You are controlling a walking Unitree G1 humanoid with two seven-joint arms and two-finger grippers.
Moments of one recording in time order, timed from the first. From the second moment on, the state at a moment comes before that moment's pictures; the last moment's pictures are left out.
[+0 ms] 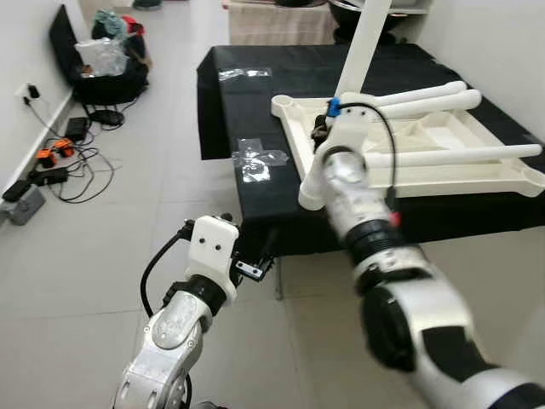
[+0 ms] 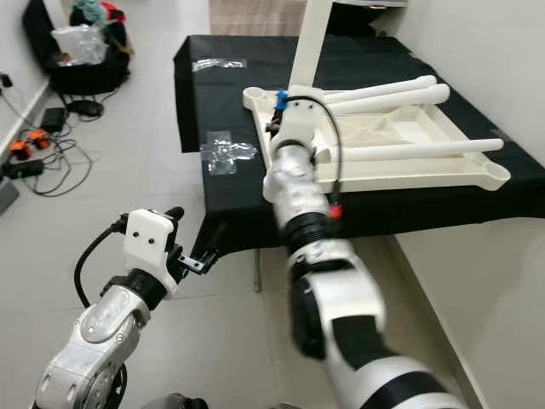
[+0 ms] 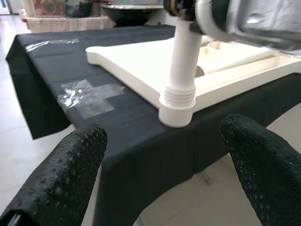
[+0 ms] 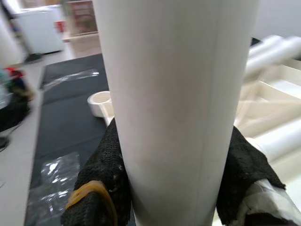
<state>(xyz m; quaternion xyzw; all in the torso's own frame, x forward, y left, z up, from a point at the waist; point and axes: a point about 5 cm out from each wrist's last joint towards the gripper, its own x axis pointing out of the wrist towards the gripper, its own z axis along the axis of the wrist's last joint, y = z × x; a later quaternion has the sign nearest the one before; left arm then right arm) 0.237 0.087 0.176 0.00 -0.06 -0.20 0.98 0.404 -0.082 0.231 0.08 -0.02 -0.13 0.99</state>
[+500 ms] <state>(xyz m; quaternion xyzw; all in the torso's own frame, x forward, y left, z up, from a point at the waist) 0.236 0.087 0.174 0.00 -0.06 -0.20 0.98 0.405 -0.058 0.242 0.13 -0.05 0.10 0.99</state>
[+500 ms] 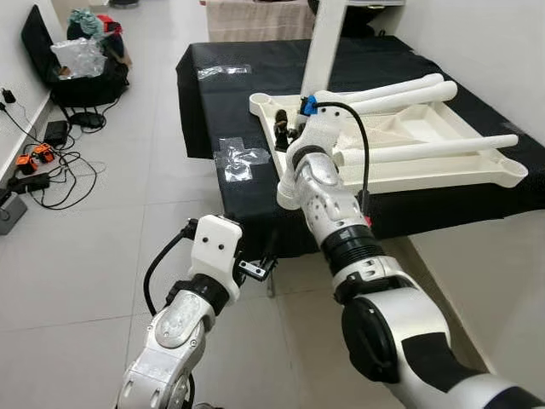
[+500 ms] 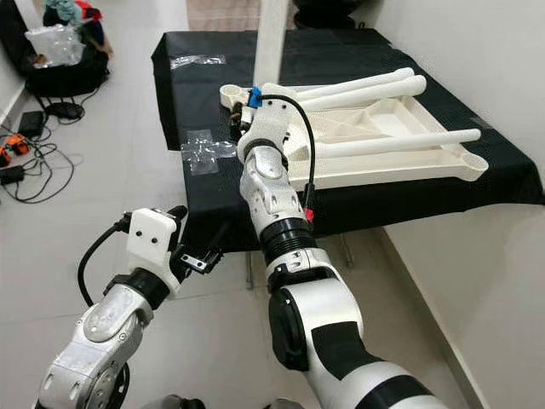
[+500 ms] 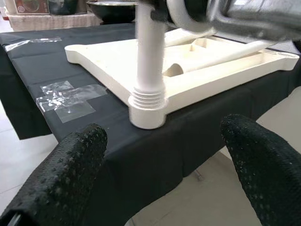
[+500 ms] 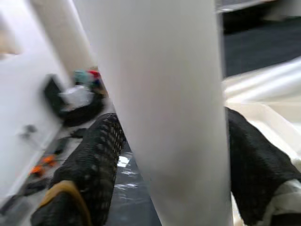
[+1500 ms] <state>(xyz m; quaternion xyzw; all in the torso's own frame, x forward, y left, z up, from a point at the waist) 0.236 0.088 0.172 0.00 -0.06 -0.19 0.98 0.407 -0.072 0.233 -0.01 -0.02 0.35 0.94</state>
